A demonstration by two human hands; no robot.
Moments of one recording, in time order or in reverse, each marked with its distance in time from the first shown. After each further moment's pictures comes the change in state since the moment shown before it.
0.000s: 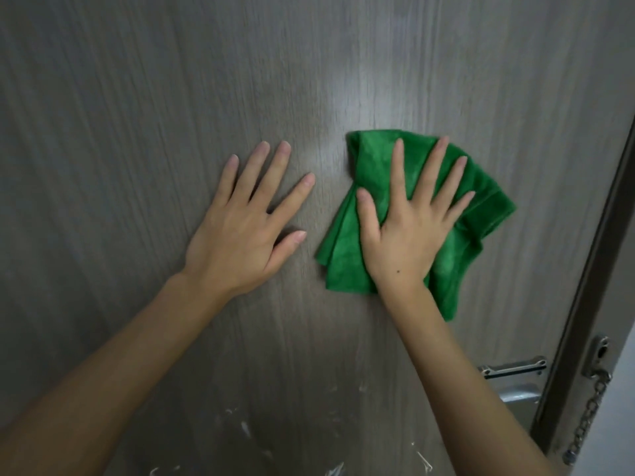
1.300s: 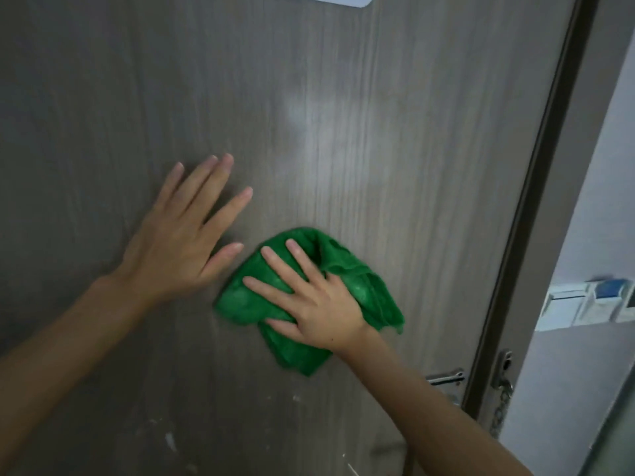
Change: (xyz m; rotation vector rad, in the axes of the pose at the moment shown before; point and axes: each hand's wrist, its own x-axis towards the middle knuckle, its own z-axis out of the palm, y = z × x) left_hand -0.003 0.006 0.000 -0.143 0.216 0.023; right_hand -0.050 0.040 -0.011 0.025 -0.343 -0.931
